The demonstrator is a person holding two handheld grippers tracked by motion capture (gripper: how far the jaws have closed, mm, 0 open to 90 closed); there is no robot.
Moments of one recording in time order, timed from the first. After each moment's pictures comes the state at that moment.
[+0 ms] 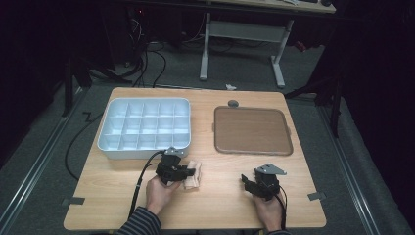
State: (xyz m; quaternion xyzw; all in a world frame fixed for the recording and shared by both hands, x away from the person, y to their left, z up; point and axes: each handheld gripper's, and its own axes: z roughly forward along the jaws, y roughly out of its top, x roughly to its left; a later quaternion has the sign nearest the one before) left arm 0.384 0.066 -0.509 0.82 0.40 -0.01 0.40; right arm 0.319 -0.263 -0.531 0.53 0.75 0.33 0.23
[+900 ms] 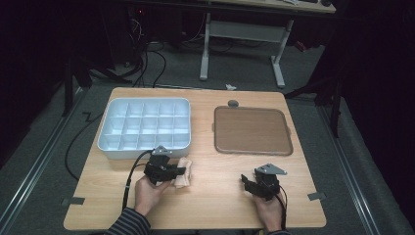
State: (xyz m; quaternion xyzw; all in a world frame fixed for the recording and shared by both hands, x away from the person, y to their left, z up) left arm 0.379 0.099 -0.496 0.82 0.40 0.01 0.41; right arm 0.319 -0.263 -0.531 0.53 0.75 0.33 0.23
